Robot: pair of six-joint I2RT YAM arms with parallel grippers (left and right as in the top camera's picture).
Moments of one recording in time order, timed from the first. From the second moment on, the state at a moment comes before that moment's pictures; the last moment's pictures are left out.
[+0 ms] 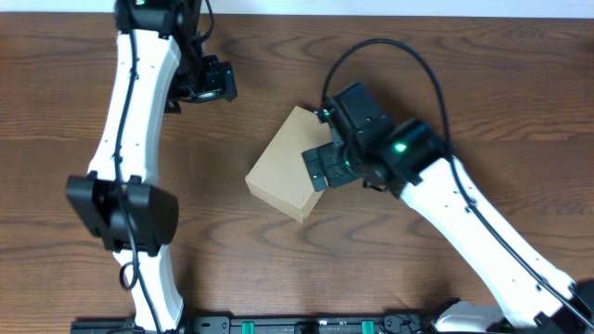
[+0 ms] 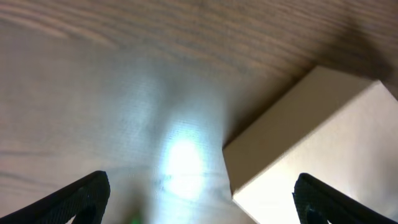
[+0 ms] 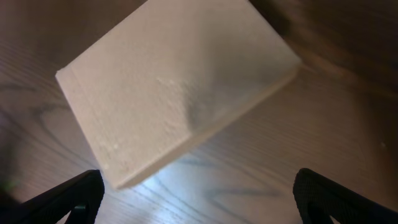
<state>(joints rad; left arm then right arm) -0.14 2.07 2.25 -1.58 0.13 -0.26 0.62 1.50 1.46 -1.10 0.03 0.27</state>
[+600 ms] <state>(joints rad) -0.09 1.59 2.25 -1.61 0.21 -0.18 0.49 0.95 1.35 -1.16 0.00 0.14</state>
